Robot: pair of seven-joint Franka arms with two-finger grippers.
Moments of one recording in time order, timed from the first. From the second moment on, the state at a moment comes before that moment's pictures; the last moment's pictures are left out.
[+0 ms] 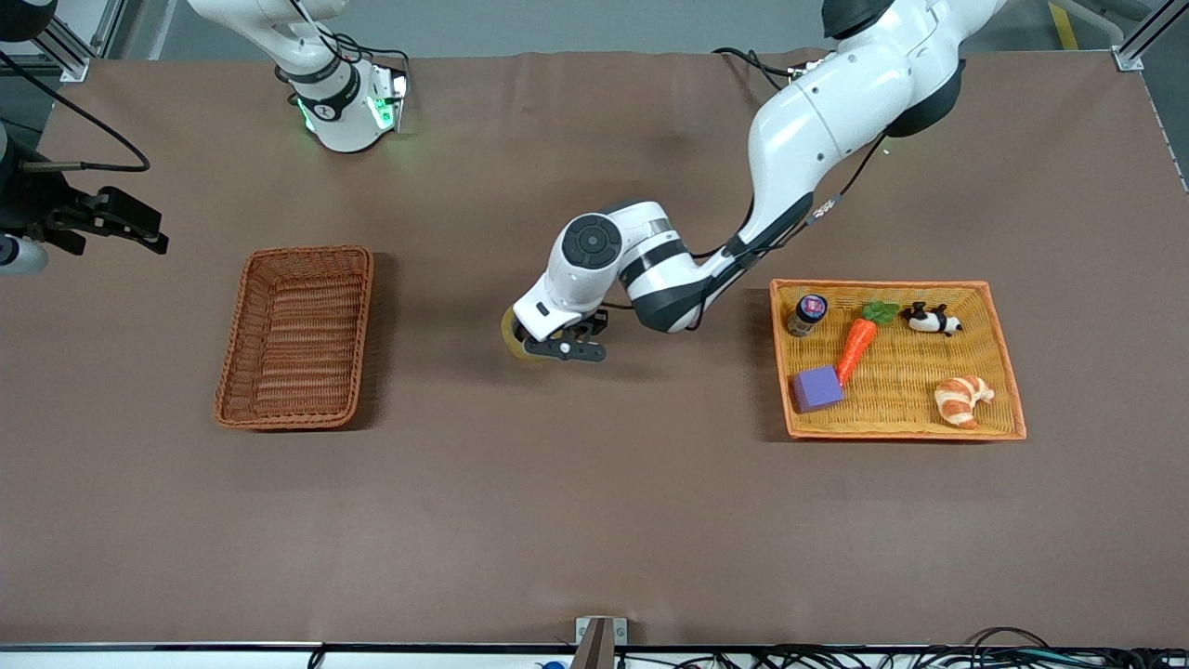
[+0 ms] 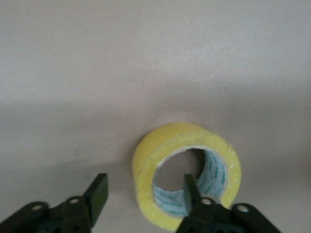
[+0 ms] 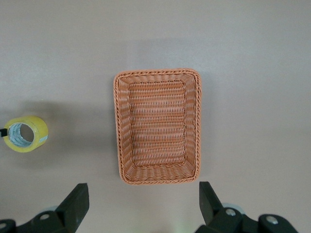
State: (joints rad) left arm -0.32 0.99 -0.77 -1.31 0.54 2.18 -1.01; right arm 0.04 0.01 -0.03 -1.53 0.00 1.49 0.01
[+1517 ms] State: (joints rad) left arm -0.04 0.16 -0.30 -1.50 0.10 1.75 -0.22; right arm 0.37 0.55 0.24 -1.68 -0.12 2.17 0.47
